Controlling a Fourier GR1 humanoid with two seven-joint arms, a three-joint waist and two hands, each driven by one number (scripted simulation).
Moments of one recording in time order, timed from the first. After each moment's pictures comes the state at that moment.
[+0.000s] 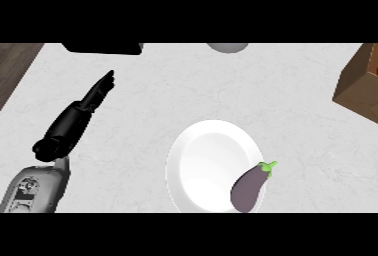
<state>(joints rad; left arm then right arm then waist) -0.25 0.25 -0.02 -1.54 -0.12 -0.22 -0.08 -0.90 -0.82 -0.19 -0.55 0.91 0.34 -0.40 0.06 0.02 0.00</state>
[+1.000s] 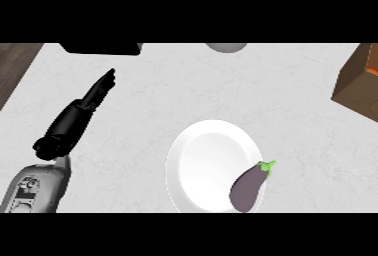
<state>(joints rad) -0.26 0.24 -0.02 -1.54 -0.13 -0.22 -0.06 -1.07 -0.86 -0.53 -0.13 0.57 0.50 -0.60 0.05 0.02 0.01</state>
